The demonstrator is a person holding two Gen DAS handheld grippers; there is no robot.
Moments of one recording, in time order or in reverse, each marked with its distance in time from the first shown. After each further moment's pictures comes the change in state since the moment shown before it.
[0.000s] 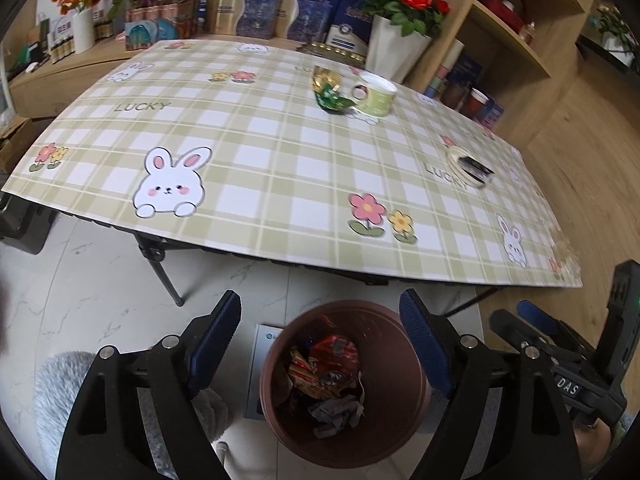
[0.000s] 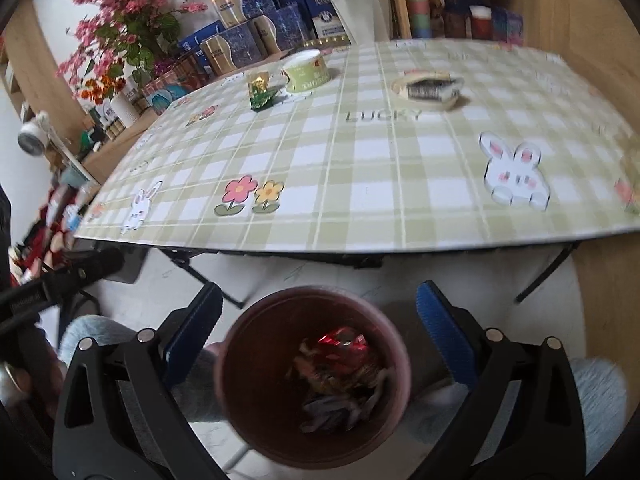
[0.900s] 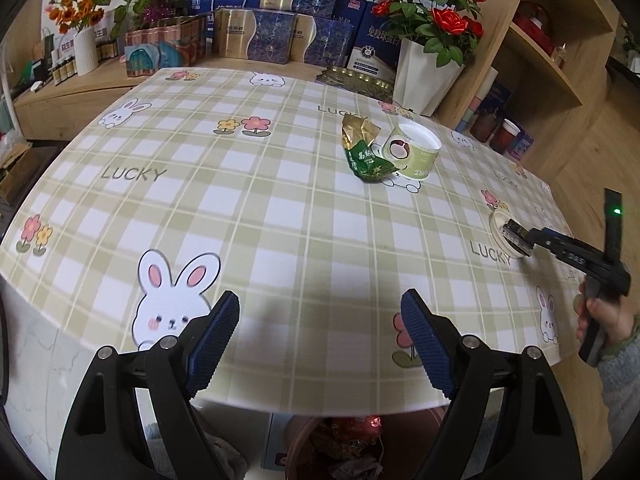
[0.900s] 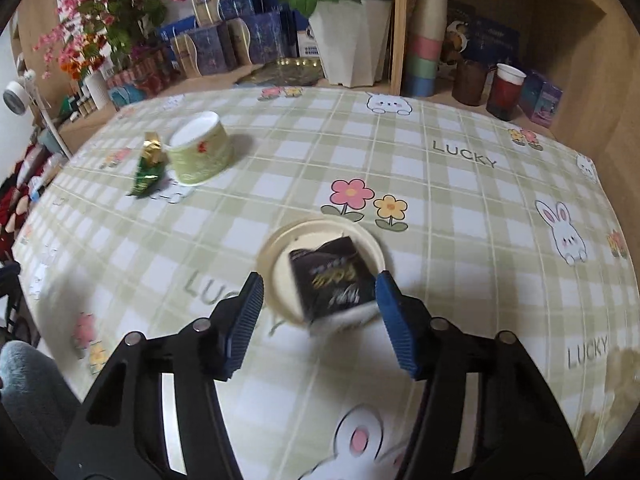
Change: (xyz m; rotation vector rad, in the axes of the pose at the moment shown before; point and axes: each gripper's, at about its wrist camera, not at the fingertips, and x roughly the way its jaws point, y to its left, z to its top) left arm 0.051 0.018 0.098 0.004 -0.052 0.059; right arm 0.107 -0.119 0.198 -0.208 0.030 -0.078
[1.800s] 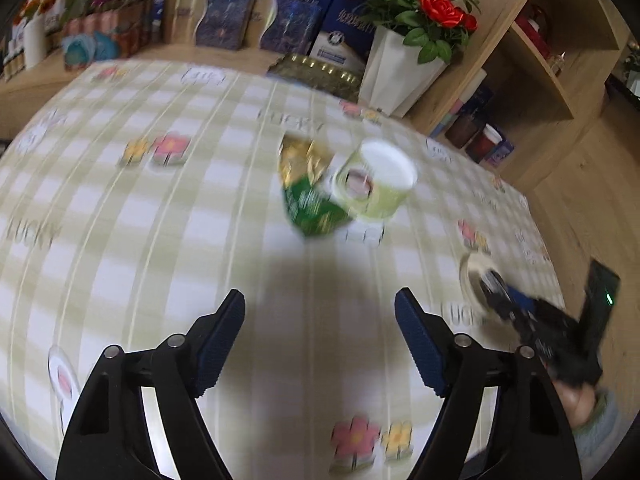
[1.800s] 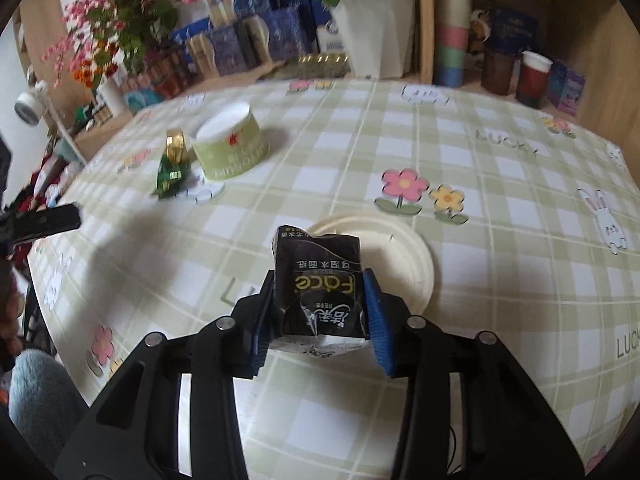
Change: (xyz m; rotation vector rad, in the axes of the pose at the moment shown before) left arm 0.080 -0.036 0.088 -0.003 0.056 -0.150; right arm 0.011 0.028 -0.006 0.056 -0.035 0.087
